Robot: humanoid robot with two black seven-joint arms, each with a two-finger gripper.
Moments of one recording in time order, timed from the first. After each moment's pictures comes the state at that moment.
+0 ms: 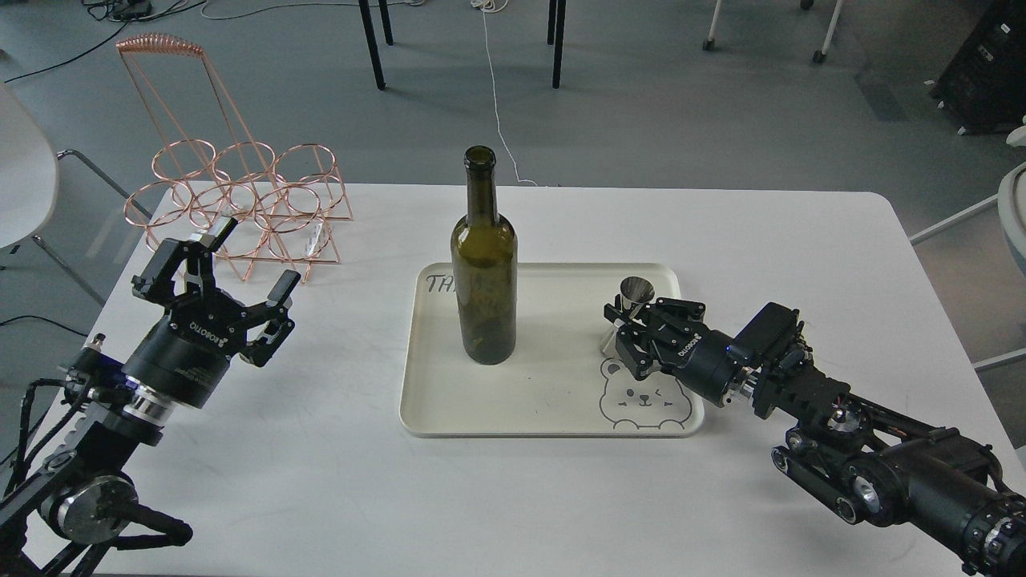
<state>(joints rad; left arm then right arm) -0.01 0.47 -1.17 -1.32 0.56 -0.49 -0.49 0.53 -0.28 0.53 0.76 -2.08 -0.49 0.49</state>
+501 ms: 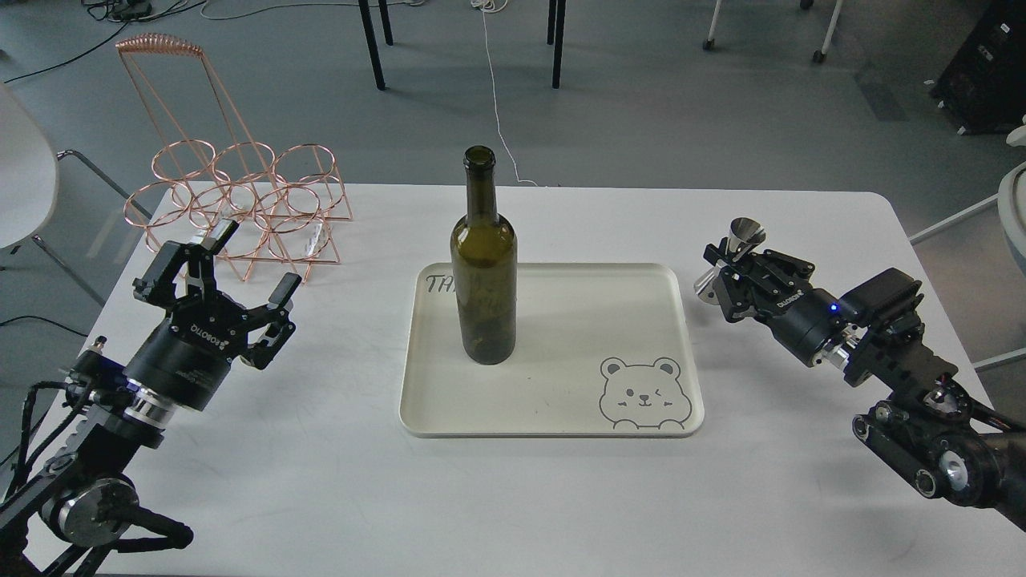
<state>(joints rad) -0.01 0.46 -1.17 -1.32 0.56 -0.49 -0.49 0.51 -0.45 0.63 0.75 -1.93 -0.49 0.49</state>
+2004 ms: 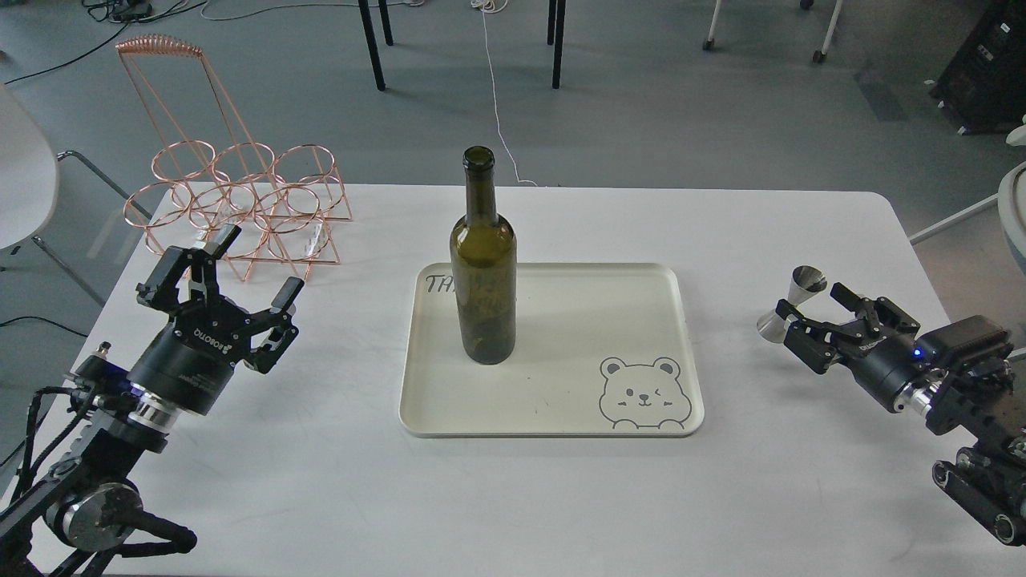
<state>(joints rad) 0.00 0.45 -1.17 -1.33 0.56 -0.49 -0.49 0.38 -0.60 0.63 0.76 -1.86 -0.49 0.49</state>
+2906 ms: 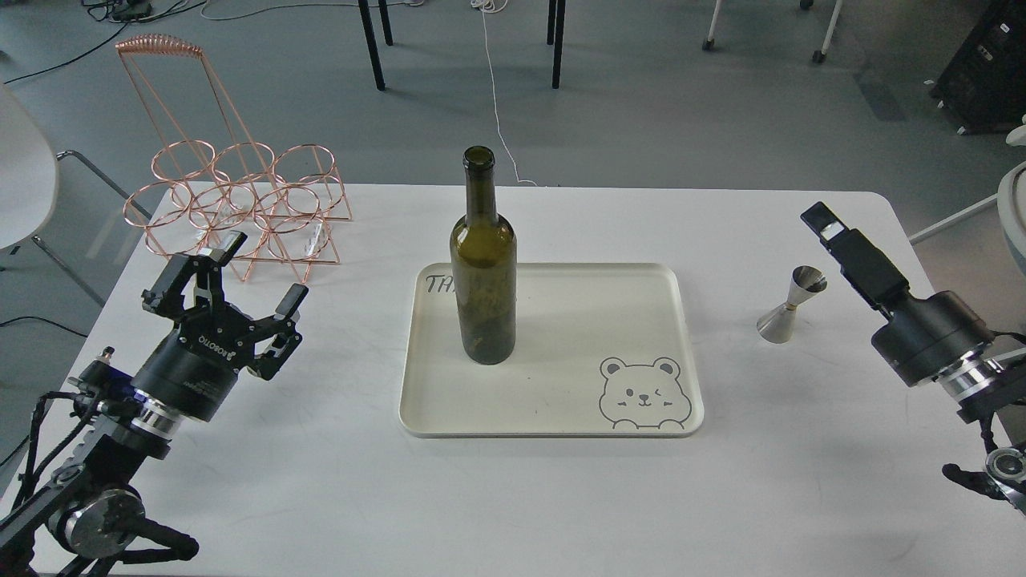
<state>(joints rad) 0.02 0.45 -1.18 -1.35 0.60 -0.49 -0.49 0.35 -0.93 0.60 1.63 -0.83 -0.37 0.49</state>
